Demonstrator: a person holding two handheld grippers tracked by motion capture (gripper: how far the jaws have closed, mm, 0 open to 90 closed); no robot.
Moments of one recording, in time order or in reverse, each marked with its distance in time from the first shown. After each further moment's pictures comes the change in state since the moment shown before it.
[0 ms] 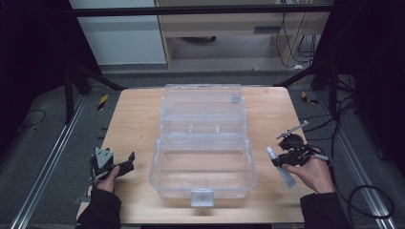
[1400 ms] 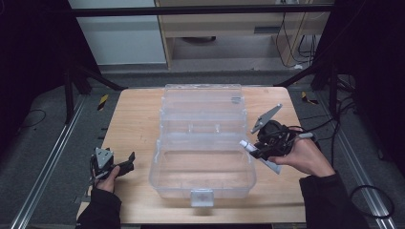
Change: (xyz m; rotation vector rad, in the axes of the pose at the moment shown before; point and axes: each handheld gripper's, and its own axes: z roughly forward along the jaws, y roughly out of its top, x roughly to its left) left arm 0.000 0.000 0.000 -0.001 -0.004 0.004; right arm 0.070 0.063 -0.059 -0.027 0.121 -0.483
